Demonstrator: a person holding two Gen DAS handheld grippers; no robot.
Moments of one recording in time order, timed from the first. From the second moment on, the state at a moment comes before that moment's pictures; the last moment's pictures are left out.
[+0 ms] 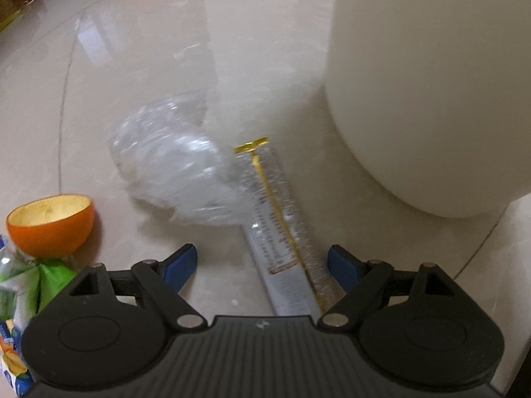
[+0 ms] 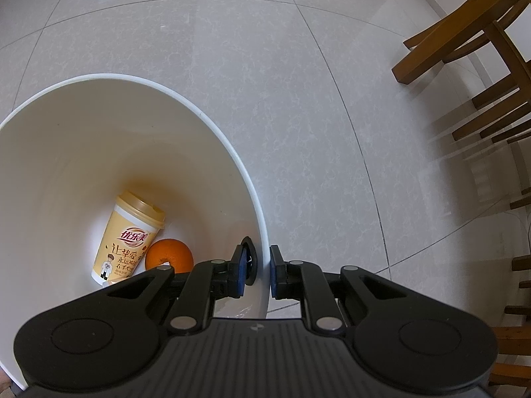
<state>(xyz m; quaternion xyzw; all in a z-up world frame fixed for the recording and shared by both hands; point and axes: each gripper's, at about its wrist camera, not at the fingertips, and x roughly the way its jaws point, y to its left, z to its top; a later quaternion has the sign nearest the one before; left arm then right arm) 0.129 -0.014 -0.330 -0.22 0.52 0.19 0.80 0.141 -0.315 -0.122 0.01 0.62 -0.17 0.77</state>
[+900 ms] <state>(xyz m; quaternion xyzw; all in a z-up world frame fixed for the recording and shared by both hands) 0.105 -0.028 -0.293 -0.20 0.53 0.12 0.81 0.141 -0.314 -0.123 0.01 0.62 -0.17 0.77</state>
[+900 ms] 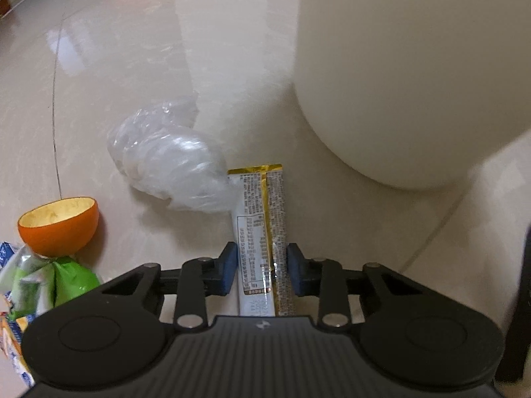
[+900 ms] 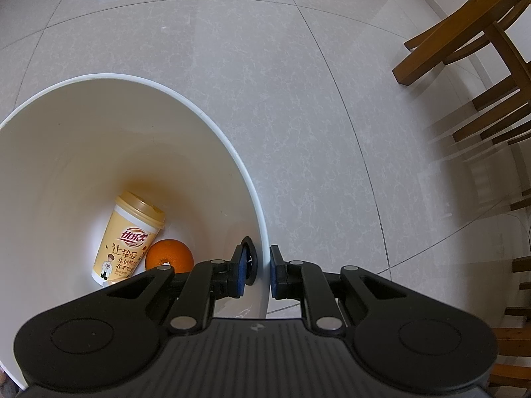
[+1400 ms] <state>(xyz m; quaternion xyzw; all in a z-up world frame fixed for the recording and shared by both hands) 0.057 -0.003 -0.183 -0.18 0.52 0.05 0.83 0.141 -0.313 -0.122 0.01 0.62 -0.17 0.77</state>
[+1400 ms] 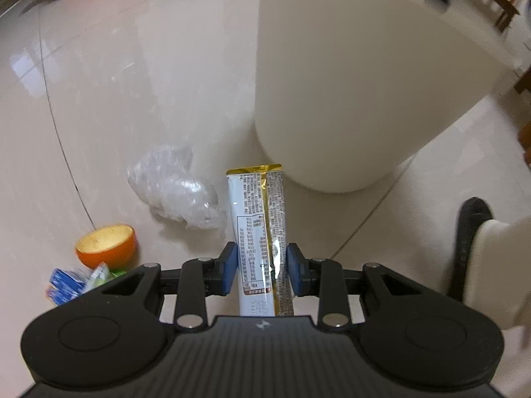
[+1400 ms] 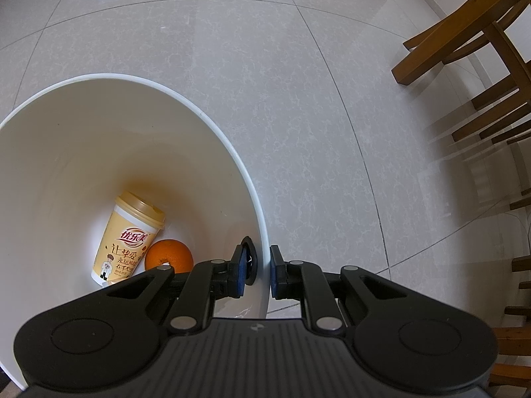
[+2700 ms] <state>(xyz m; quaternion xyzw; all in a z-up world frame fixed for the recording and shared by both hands) 0.120 0.034 -0.014 -0.13 0.42 0.05 0.90 0.143 -0.312 -0.122 0.01 0.62 -0.17 0.77</state>
